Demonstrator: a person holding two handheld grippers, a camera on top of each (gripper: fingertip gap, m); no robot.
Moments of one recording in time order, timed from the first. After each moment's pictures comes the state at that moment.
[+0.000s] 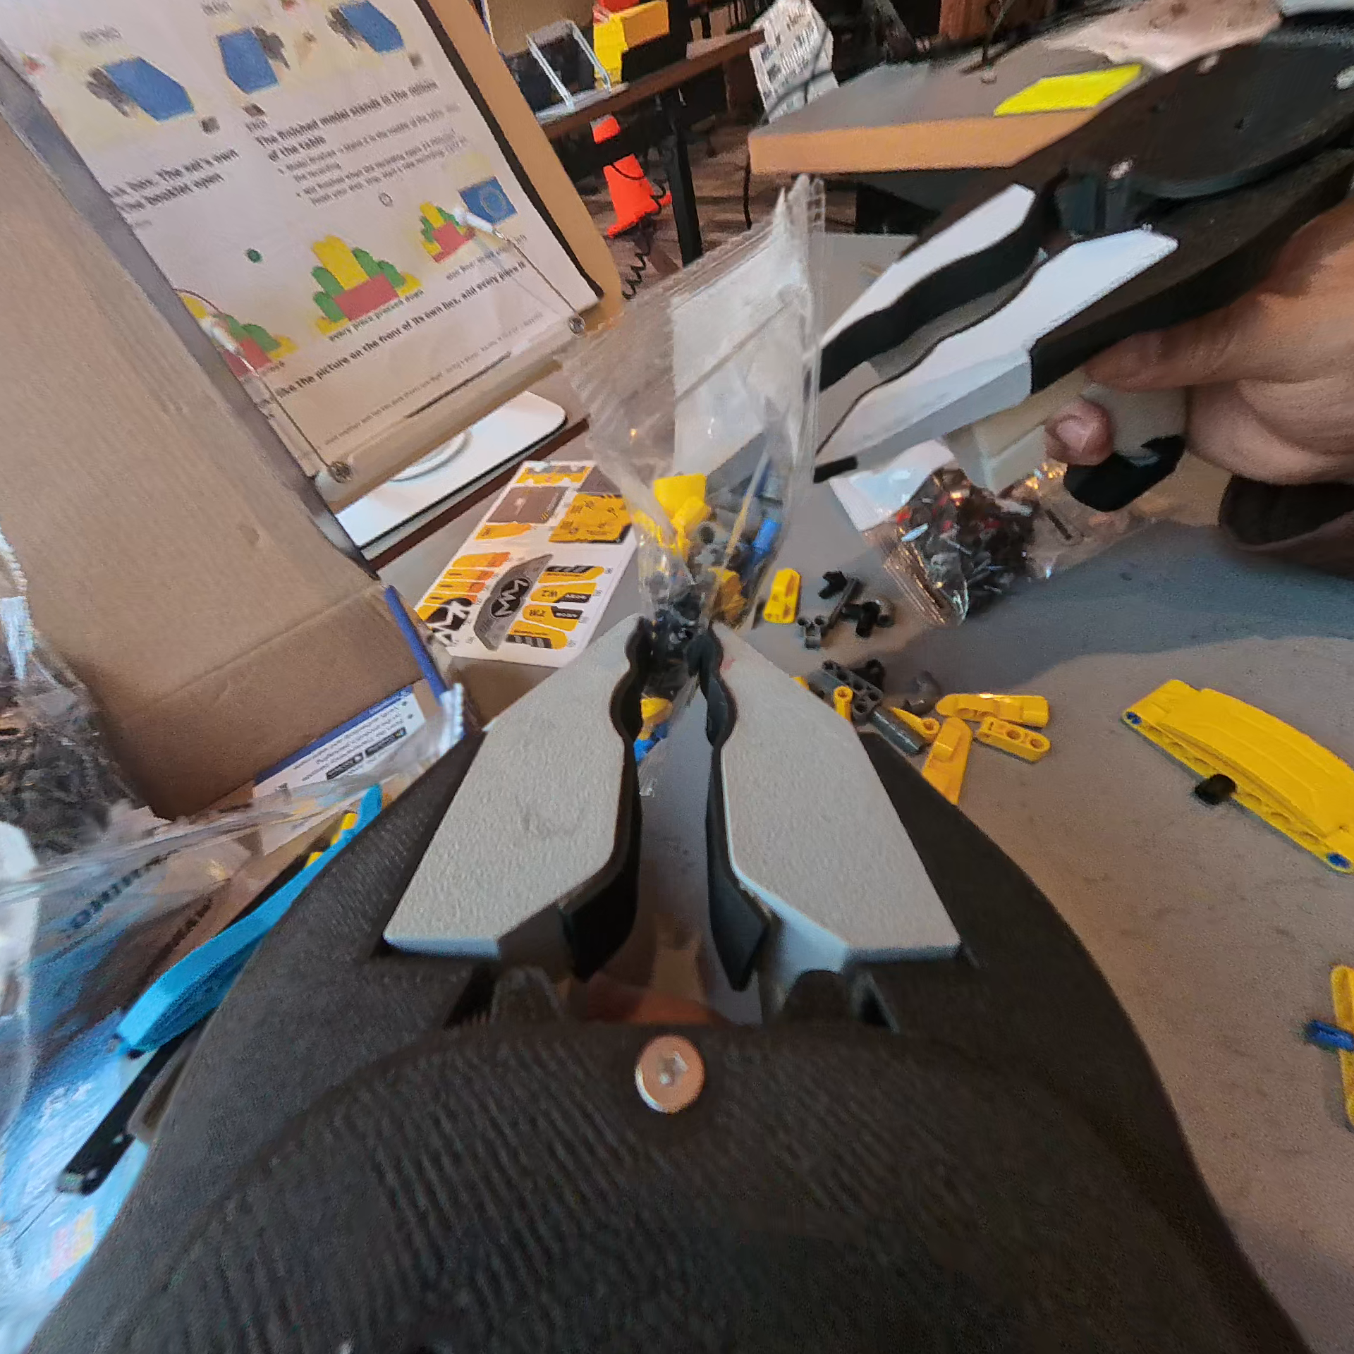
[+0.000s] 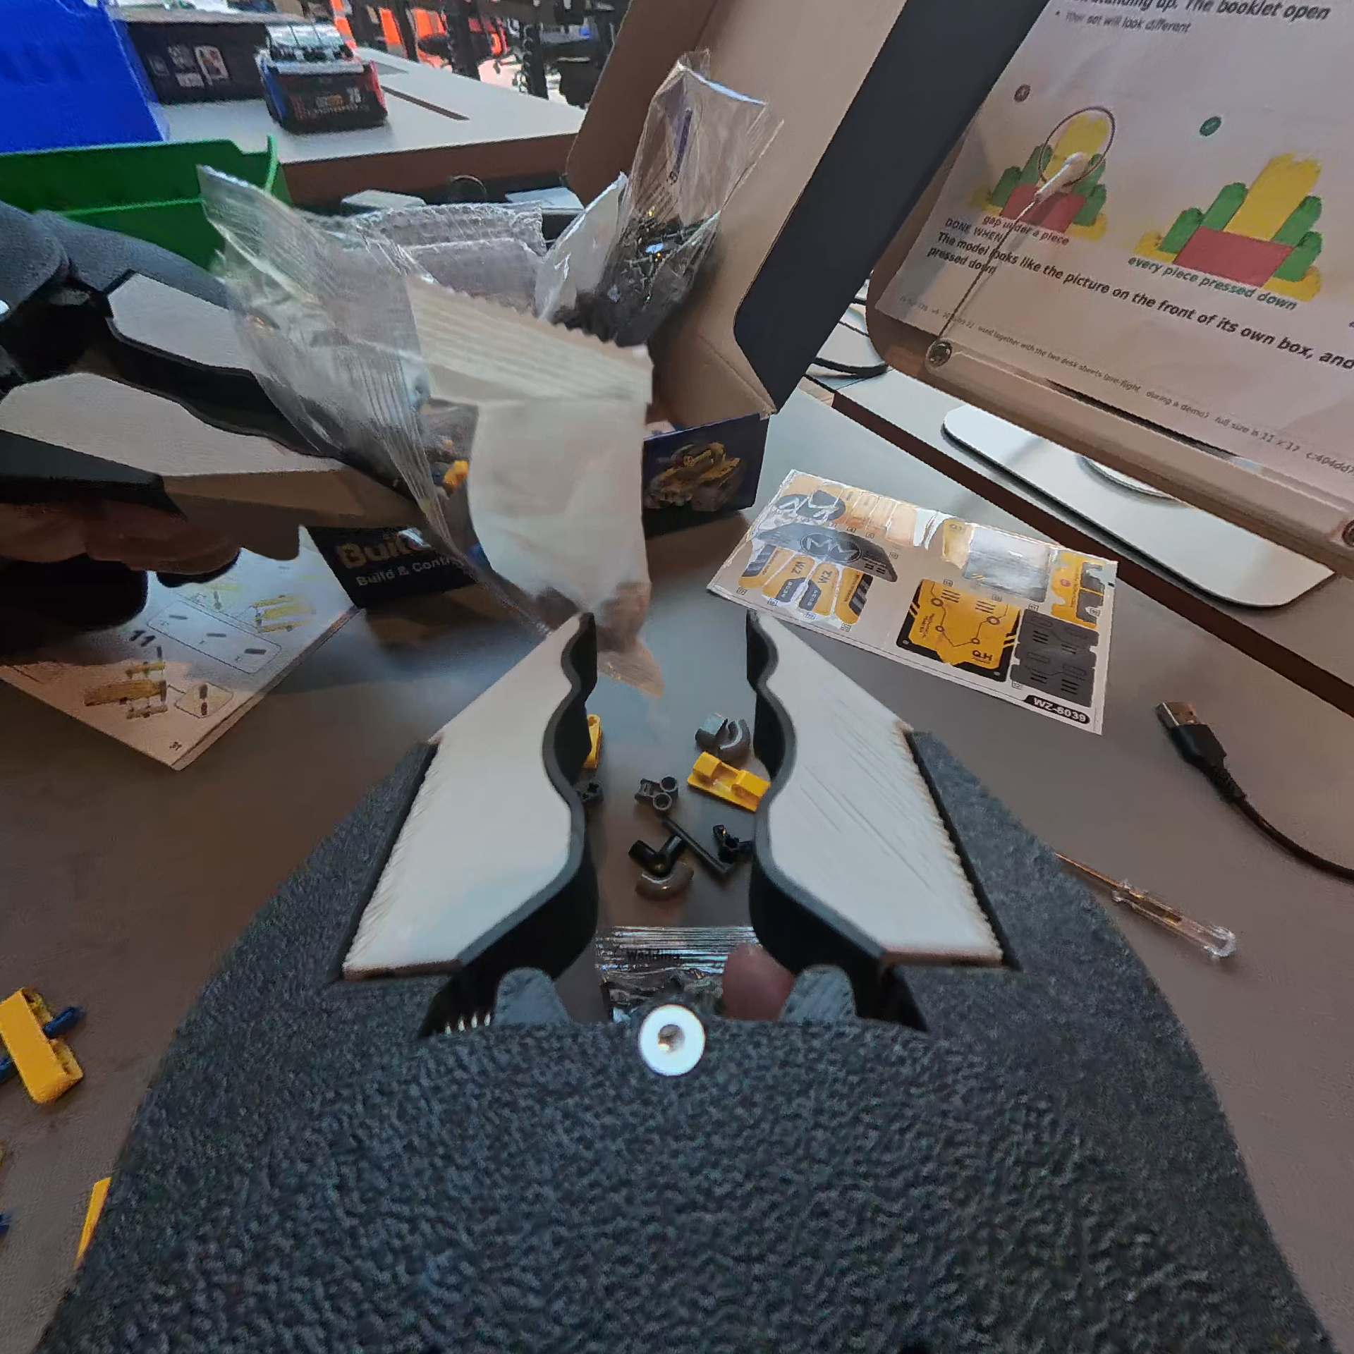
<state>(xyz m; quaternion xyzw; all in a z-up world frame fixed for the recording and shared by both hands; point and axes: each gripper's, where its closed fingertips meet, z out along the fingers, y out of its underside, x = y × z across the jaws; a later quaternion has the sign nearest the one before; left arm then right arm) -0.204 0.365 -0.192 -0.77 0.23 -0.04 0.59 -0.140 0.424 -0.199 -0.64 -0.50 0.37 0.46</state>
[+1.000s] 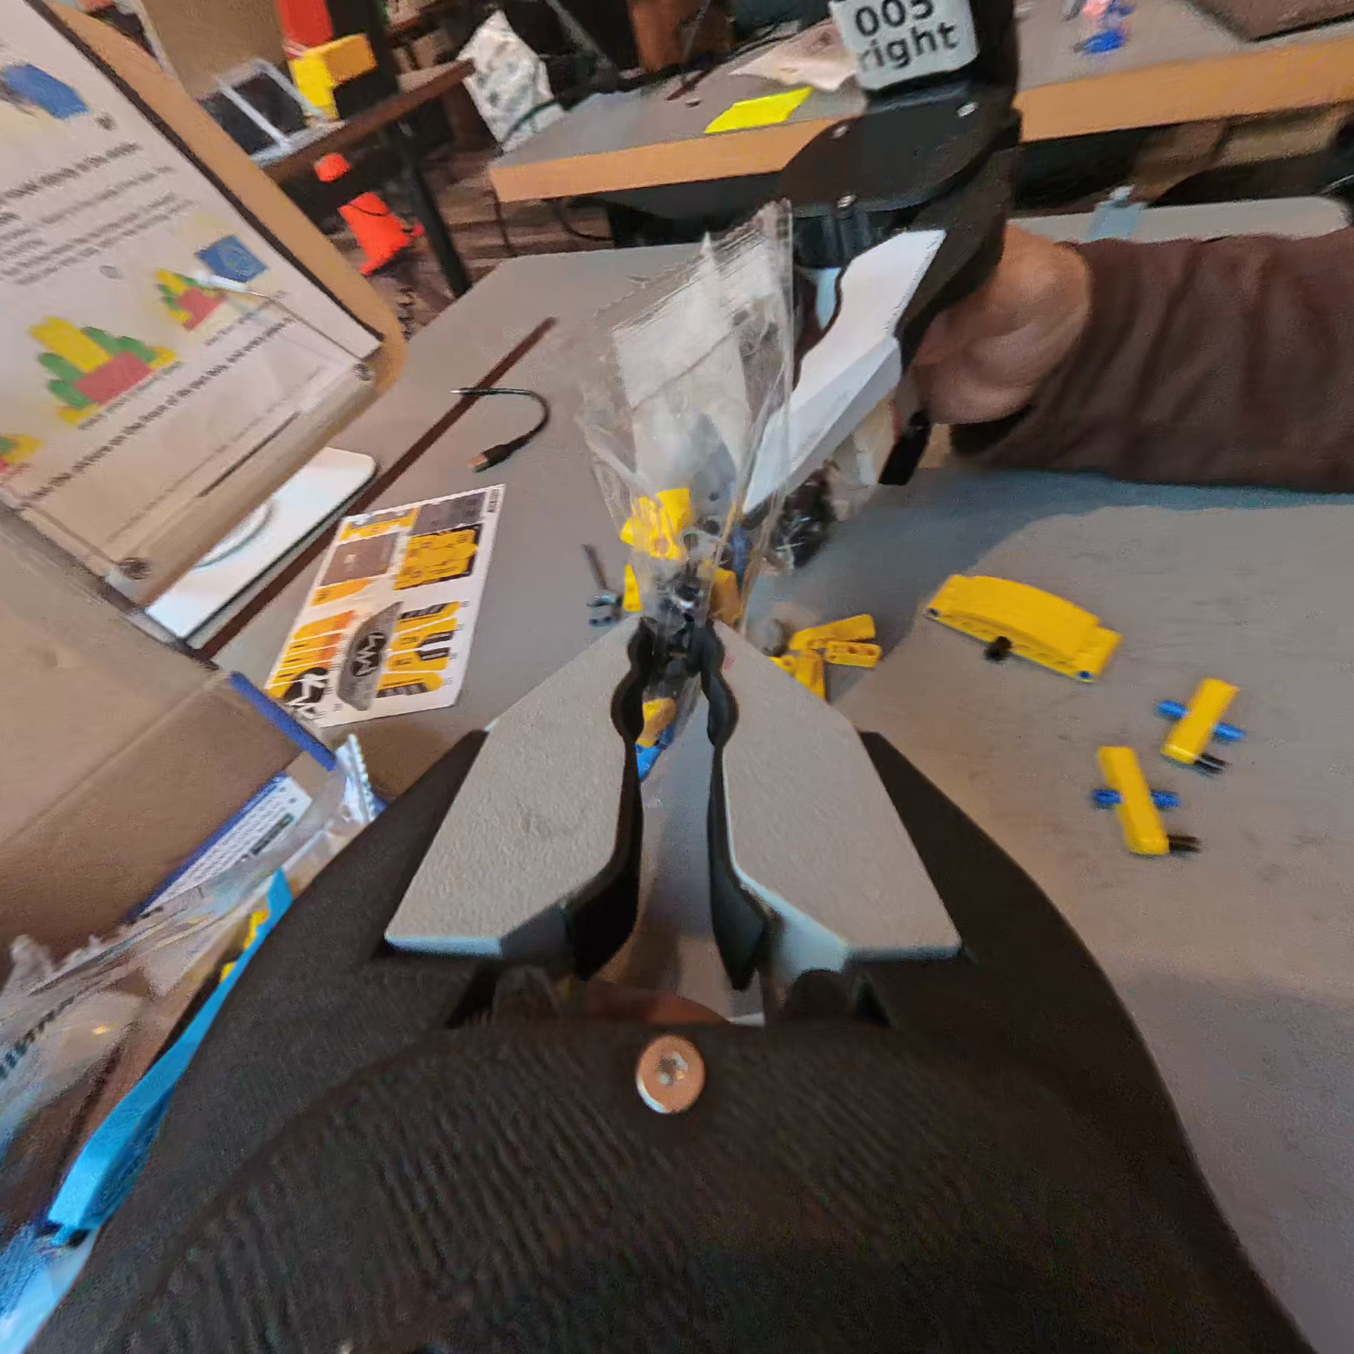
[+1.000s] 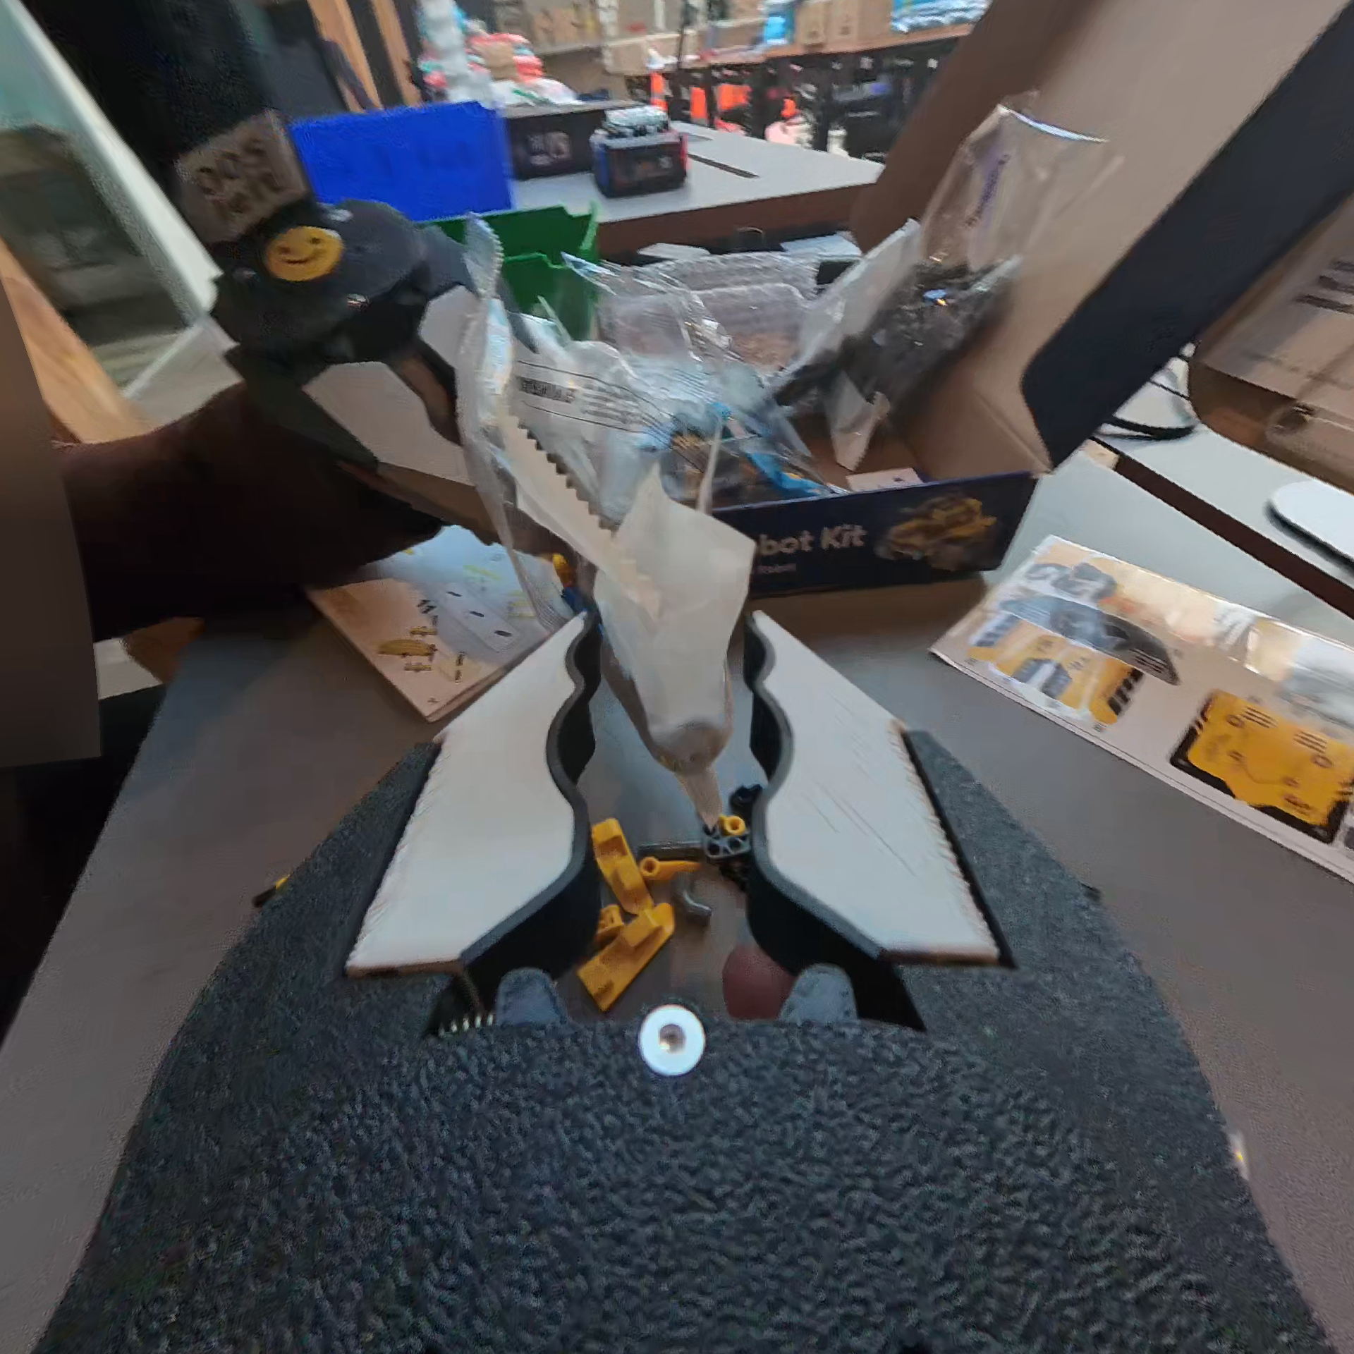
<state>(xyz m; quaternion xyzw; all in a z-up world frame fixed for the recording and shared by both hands) -0.181 0.329 -0.189 -0.74 0.36 -0.13 0.55 -0.156 0.358 -0.189 -0.54 -0.57 0.49 0.38</state>
